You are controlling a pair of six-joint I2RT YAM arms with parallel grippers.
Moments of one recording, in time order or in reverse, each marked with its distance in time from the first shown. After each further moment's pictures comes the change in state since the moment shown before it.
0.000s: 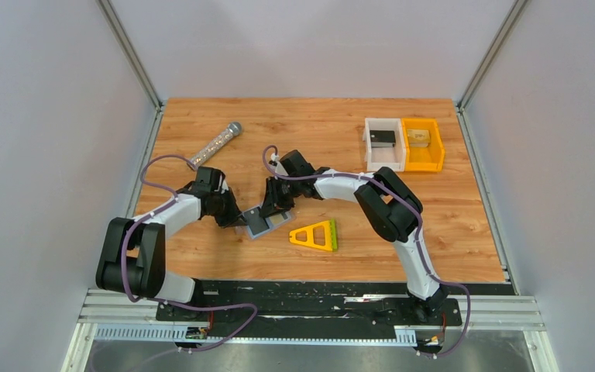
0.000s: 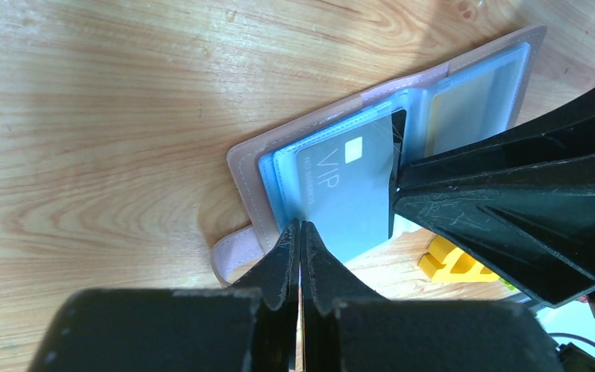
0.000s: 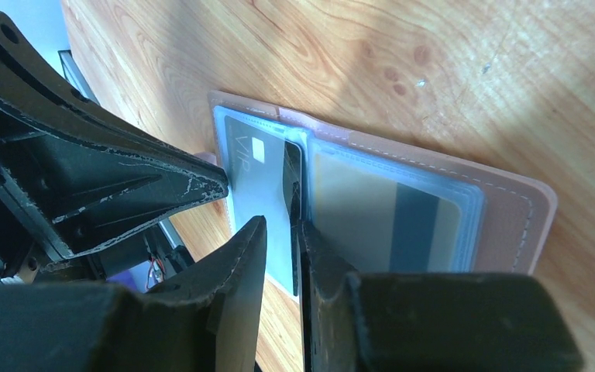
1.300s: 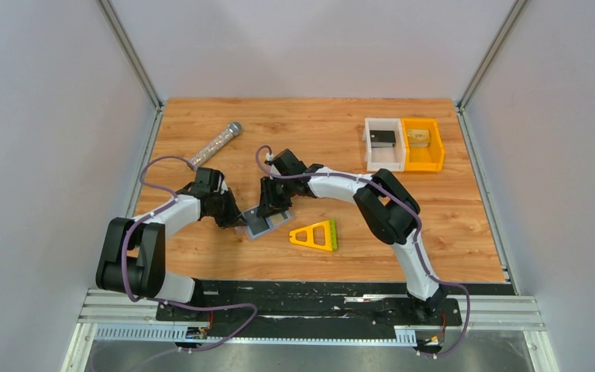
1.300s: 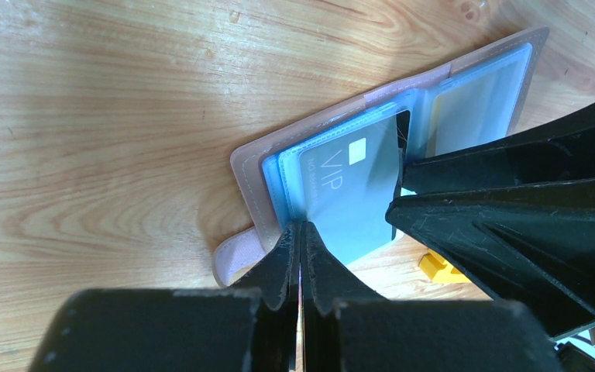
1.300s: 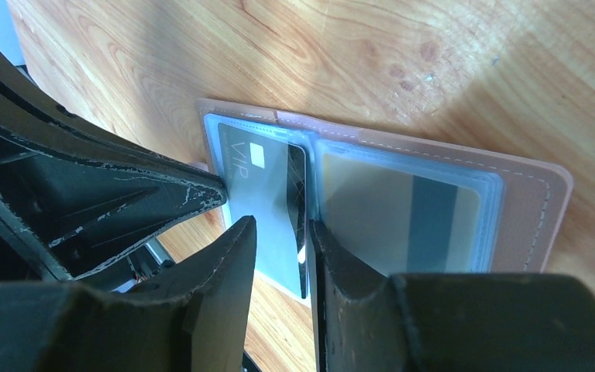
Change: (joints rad) left arm 0.001 0.000 -0.013 0.014 0.004 0.003; right arm 0.032 0.001 0.094 -0.168 0.131 -0.016
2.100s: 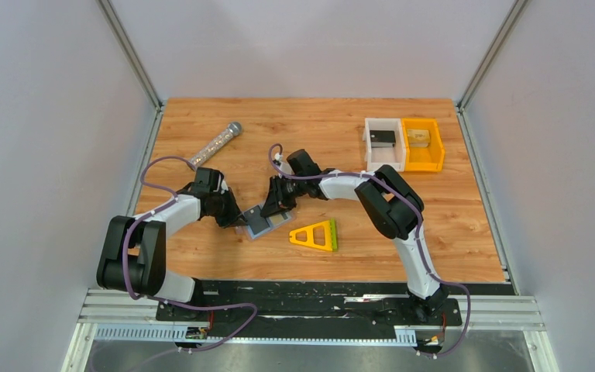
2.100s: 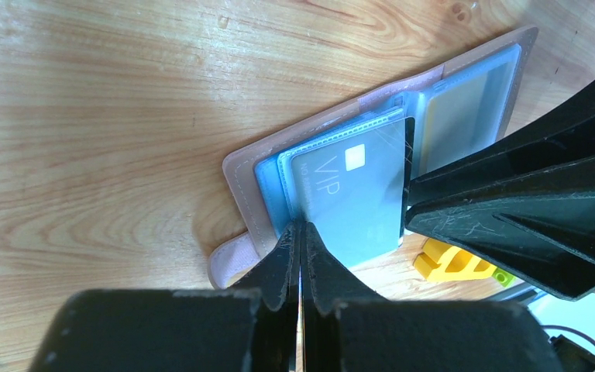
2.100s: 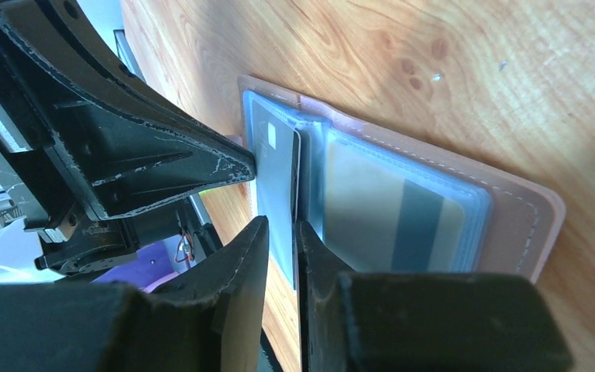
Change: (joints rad) left arm 0.005 0.015 -0.003 0.022 0.027 0.000; right arm -0.071 0.011 -0.145 0.291 -0.282 0.064
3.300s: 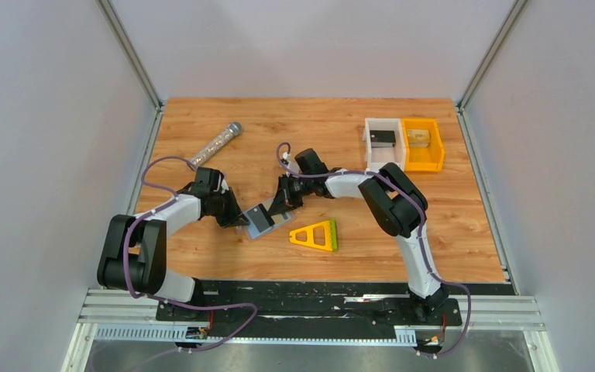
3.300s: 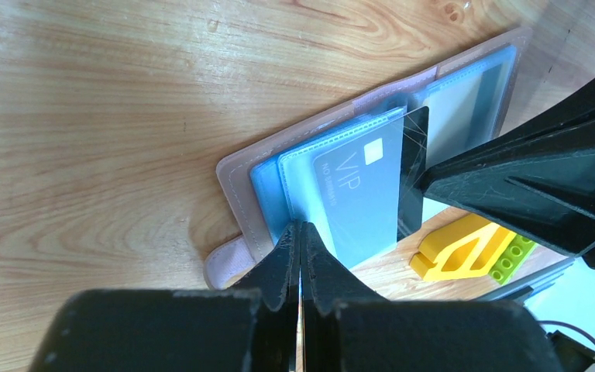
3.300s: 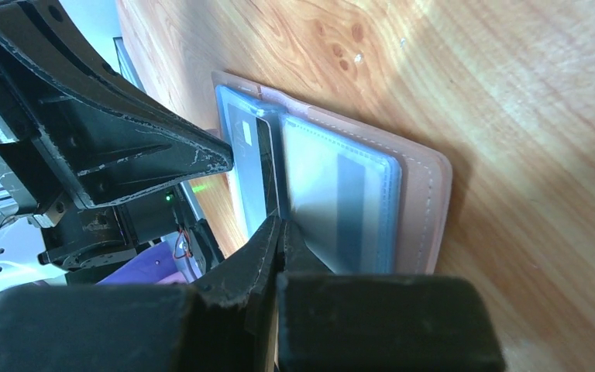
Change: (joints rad) left arm 0.001 0.008 0.000 0.012 0.014 0.000; right arm -0.049 -0.004 -0.042 0.020 -0.027 -0.002
